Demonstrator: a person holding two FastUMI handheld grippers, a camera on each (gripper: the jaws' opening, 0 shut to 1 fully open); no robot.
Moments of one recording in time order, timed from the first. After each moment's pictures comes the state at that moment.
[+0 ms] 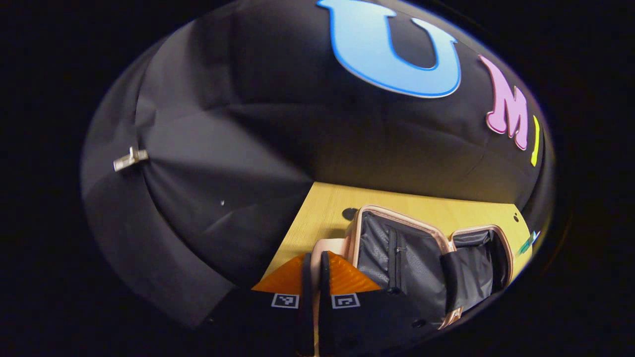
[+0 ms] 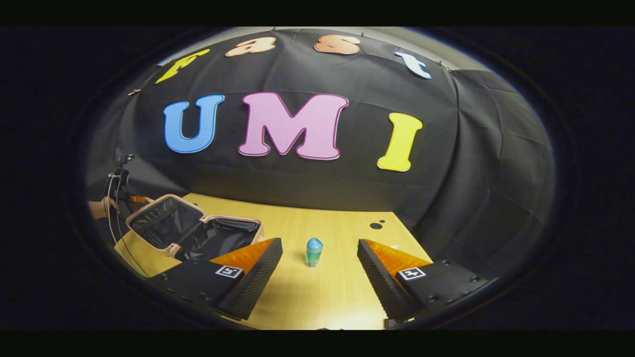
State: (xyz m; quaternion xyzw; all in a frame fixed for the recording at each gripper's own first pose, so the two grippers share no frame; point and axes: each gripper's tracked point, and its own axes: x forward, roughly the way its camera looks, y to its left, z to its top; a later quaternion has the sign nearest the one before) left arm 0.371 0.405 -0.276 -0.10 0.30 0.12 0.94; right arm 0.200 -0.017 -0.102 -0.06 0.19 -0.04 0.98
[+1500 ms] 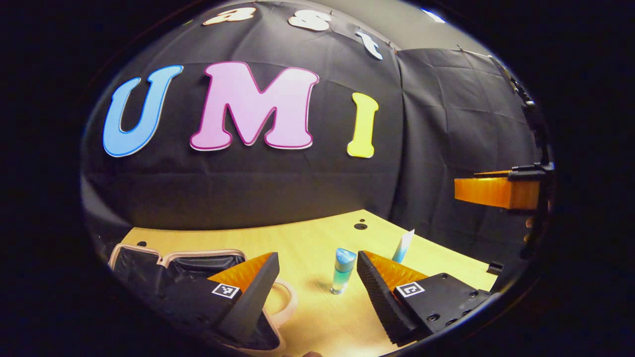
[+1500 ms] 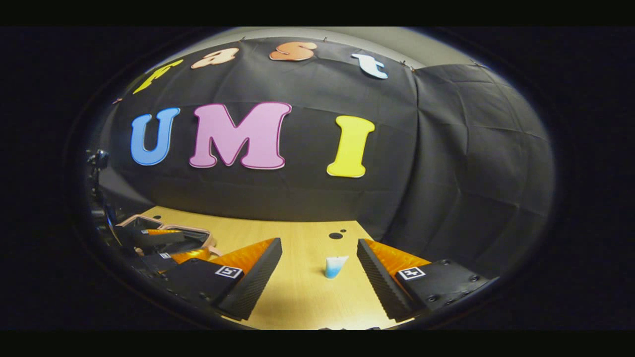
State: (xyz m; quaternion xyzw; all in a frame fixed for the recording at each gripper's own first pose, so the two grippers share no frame) left arm 0.330 -0.240 -0.171 -0.02 0.13 -0.24 0.96; right arm 0.220 -0.143 -0.113 -0.05 0.14 -0.11 0.98
